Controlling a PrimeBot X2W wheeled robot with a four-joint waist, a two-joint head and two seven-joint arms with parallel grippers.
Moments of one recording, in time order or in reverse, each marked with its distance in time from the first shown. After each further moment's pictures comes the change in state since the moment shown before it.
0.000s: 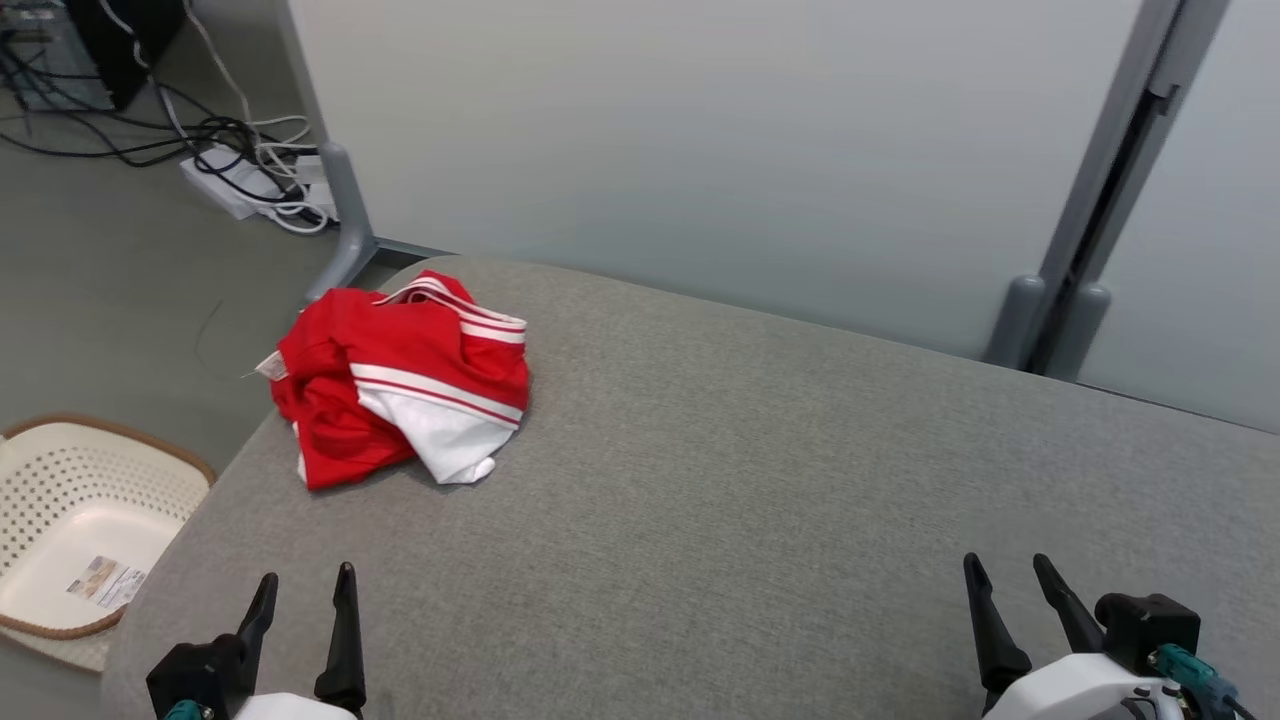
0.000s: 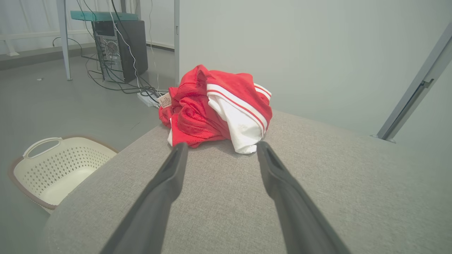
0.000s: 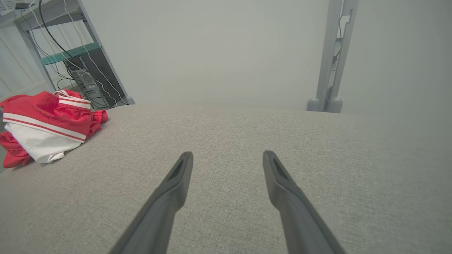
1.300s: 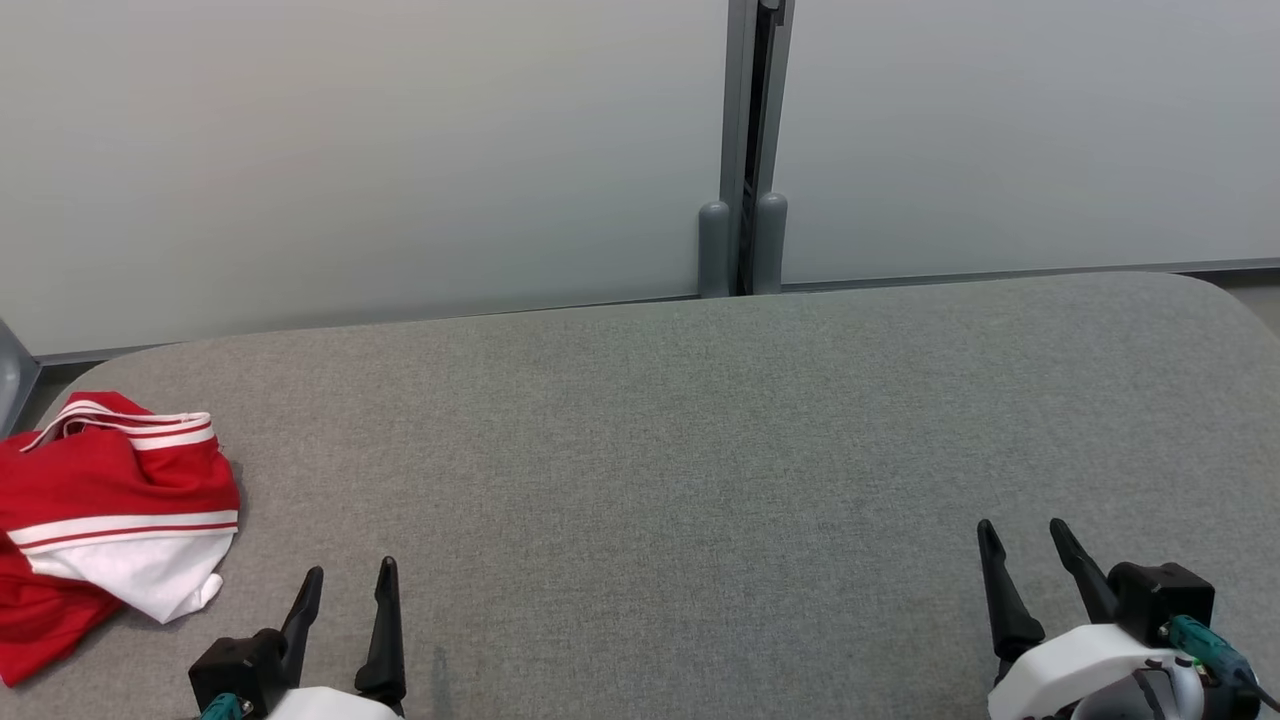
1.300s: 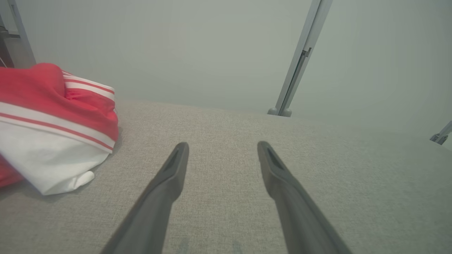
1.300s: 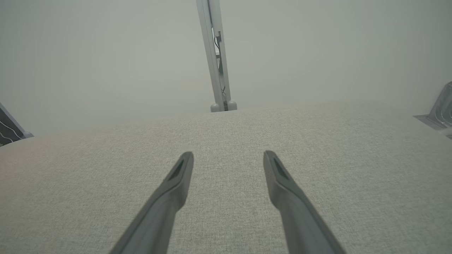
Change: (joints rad) left arm -0.044 -0.064 0.002 0.090 0.012 -0.056 -0.053; right arm -0.025 0.001 -0.034 -0.046 -0.062 0.000 0.027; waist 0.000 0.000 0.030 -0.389
